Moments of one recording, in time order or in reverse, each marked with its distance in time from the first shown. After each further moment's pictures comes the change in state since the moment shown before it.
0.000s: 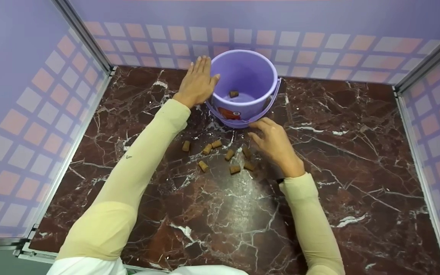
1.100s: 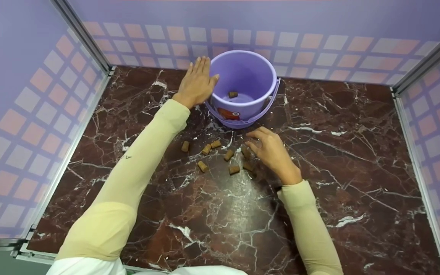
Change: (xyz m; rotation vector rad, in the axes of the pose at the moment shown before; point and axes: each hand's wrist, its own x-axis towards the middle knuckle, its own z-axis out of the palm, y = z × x) left_hand 0.003 0.002 0.002 -0.001 0.007 0.008; right_hand -0.019 0.000 0.010 0.016 -0.047 0.024
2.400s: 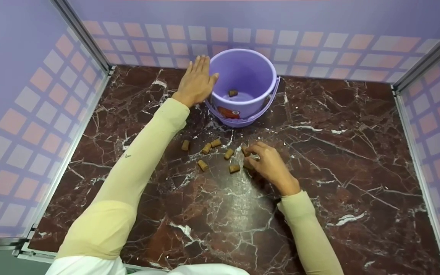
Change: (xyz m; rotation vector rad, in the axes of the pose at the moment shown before) left_hand -0.001 0.000 -0.002 -0.004 0.010 -0.012; right_hand -0.035 0.002 0.022 0.071 -0.122 0.101
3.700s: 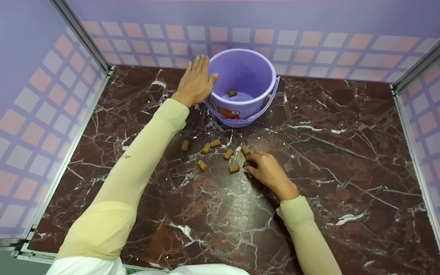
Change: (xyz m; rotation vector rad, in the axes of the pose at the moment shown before) left_hand -0.001 -0.001 0.002 -0.009 0.009 0.006; right_hand -0.013 0.003 0.014 -0.088 -0.096 0.015
